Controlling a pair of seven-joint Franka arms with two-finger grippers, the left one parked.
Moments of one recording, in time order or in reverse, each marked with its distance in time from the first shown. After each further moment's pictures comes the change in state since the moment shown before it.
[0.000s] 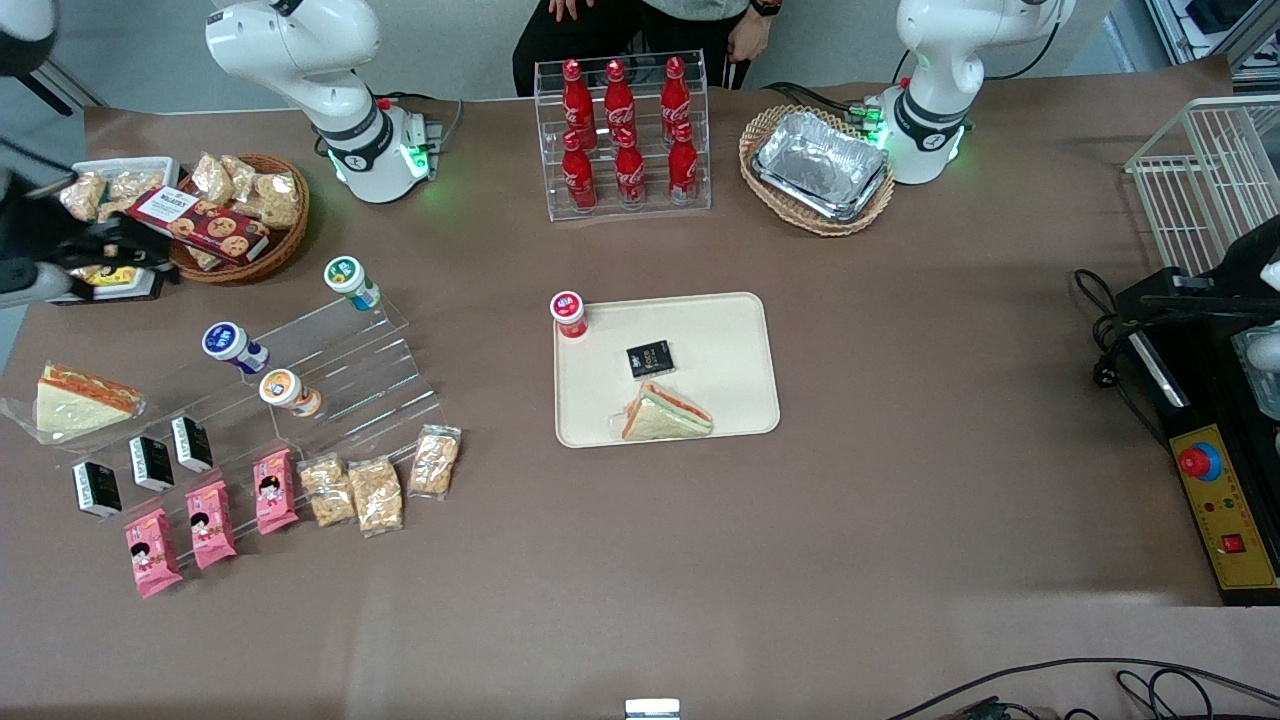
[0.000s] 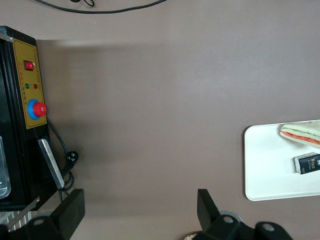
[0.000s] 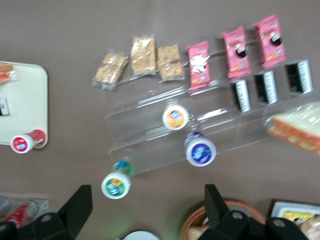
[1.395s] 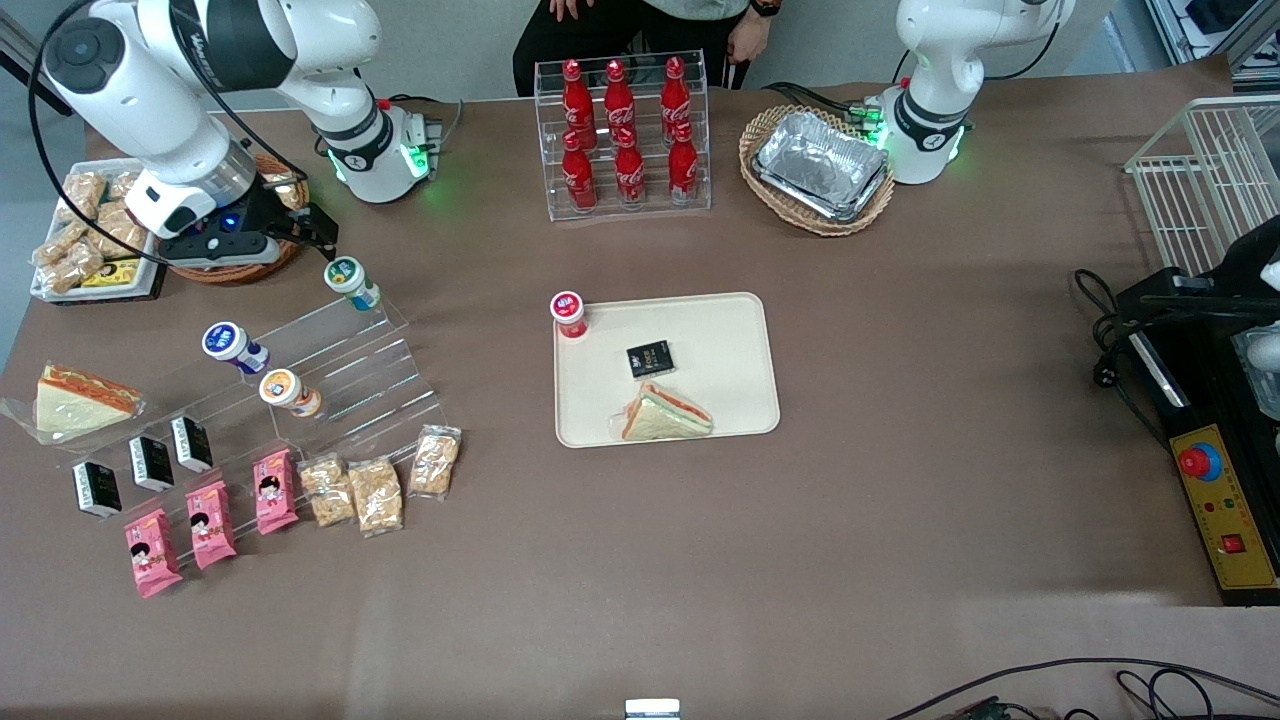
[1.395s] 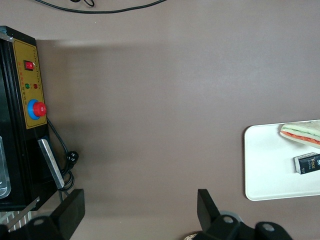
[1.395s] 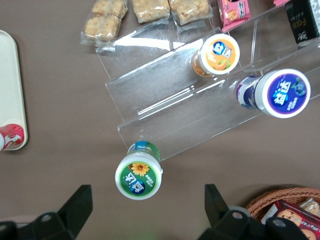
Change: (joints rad) arm 0.003 -0.401 0.148 -0.805 -0.001 0.451 0.269
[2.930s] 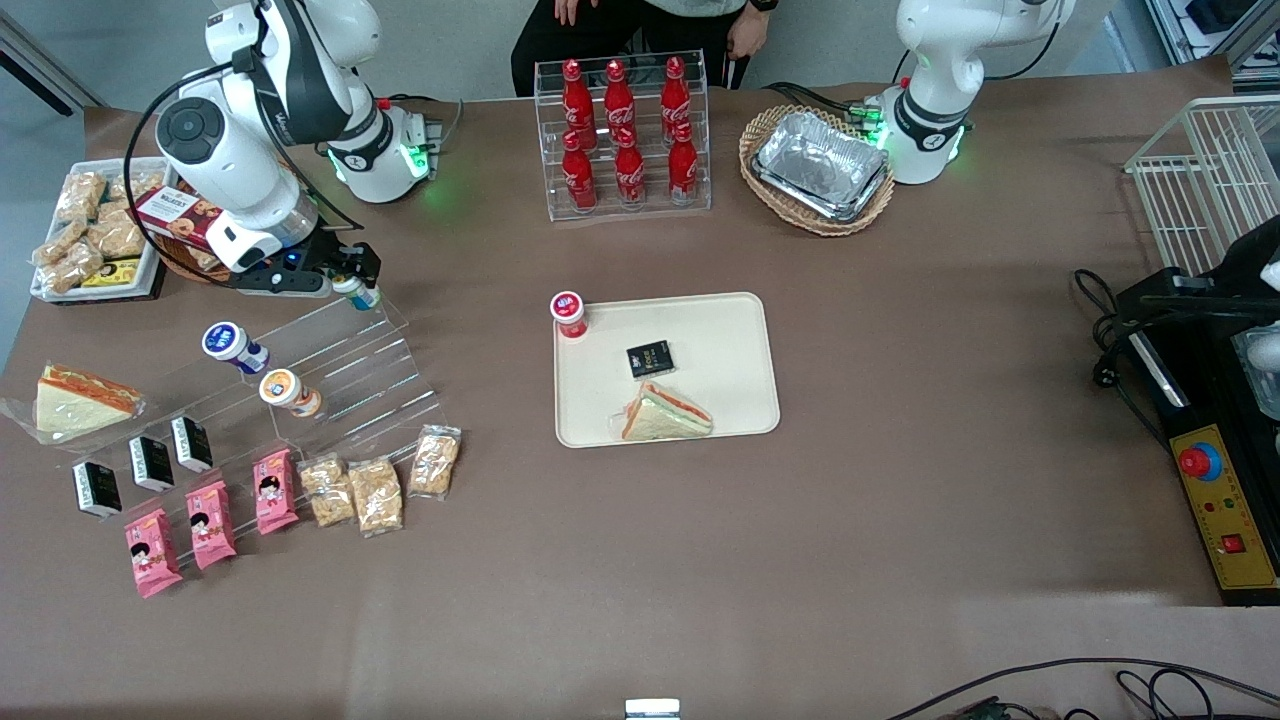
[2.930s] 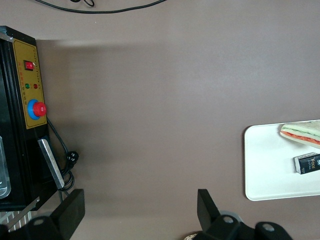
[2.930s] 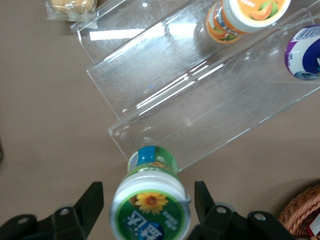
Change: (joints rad) arm 0.055 0.095 0.005 -0.175 0.001 0.236 0.163
